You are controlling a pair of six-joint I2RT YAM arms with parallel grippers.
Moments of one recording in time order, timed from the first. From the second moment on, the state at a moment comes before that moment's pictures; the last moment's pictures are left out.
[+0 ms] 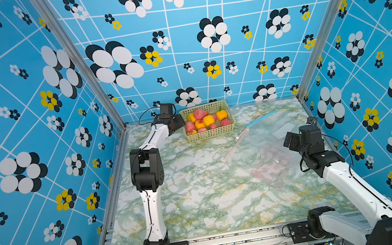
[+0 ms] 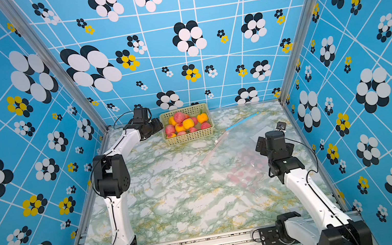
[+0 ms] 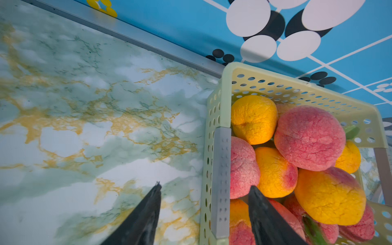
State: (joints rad) left arm -0.15 2.27 1.93 -0.45 0.08 -0.49; right arm 0.08 1.02 0.70 -0.30 0.39 0.33
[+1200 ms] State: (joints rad) left arm -0.14 1.76 1.18 -0.39 -0.09 -0.64; right arm 0.19 1.33 1.04 -0.60 0.31 0.36
